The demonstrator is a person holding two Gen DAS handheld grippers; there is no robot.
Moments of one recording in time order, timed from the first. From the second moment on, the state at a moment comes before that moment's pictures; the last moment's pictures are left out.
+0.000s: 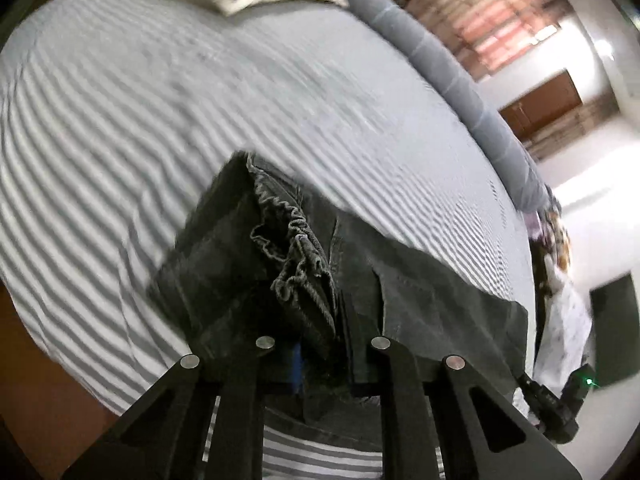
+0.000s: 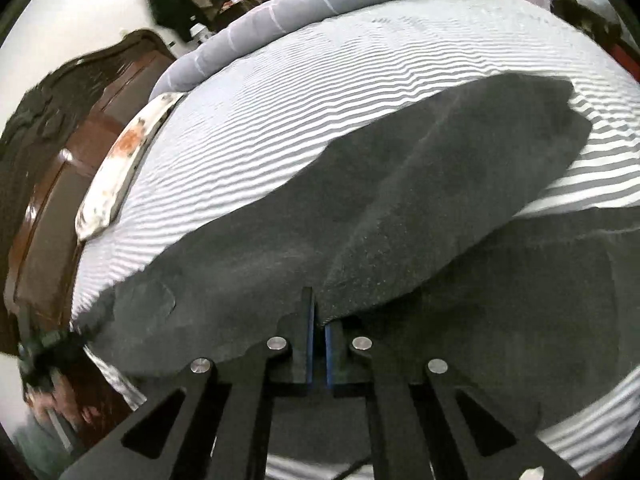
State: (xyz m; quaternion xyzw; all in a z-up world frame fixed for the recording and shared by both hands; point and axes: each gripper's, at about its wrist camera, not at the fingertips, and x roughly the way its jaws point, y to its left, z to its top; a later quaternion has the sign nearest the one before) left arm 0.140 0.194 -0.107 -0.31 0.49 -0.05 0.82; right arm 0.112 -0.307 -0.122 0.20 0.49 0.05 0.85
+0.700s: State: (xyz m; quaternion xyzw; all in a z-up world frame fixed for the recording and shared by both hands) left arm 0.138 0.188 -0.148 -0.14 0.55 -0.03 0.82; right arm 0.051 -0.278 -0.196 0.21 0.56 0.04 0.80
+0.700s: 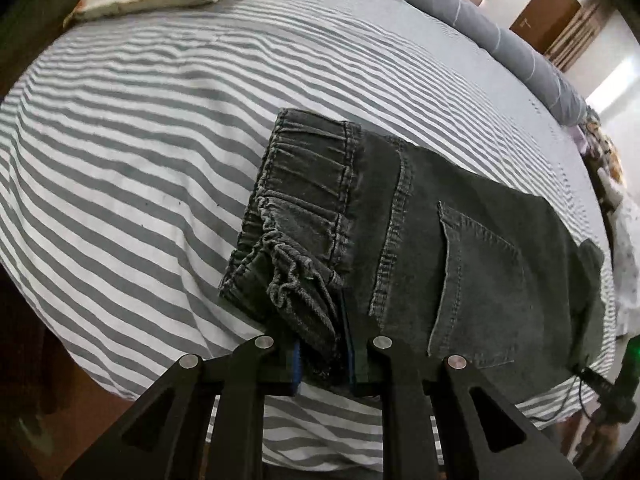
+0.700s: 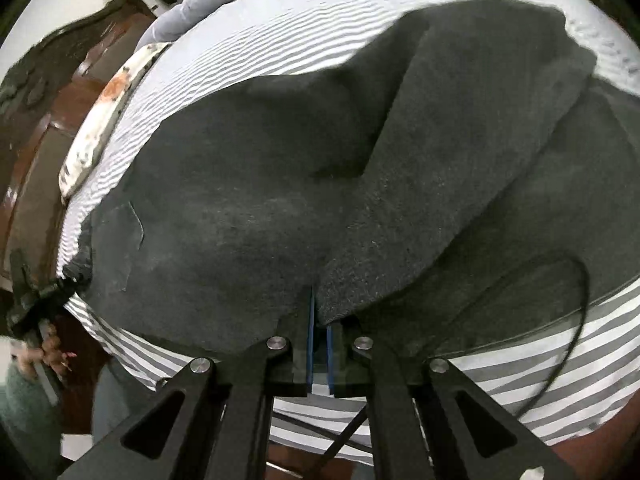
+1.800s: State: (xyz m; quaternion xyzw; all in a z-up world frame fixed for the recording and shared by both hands) left arm 0.008 -0.174 -0.110 0.21 0.36 -0.34 0.85; right arm 0.022 -0.442 -0.111 0.32 0.46 0.00 0.83
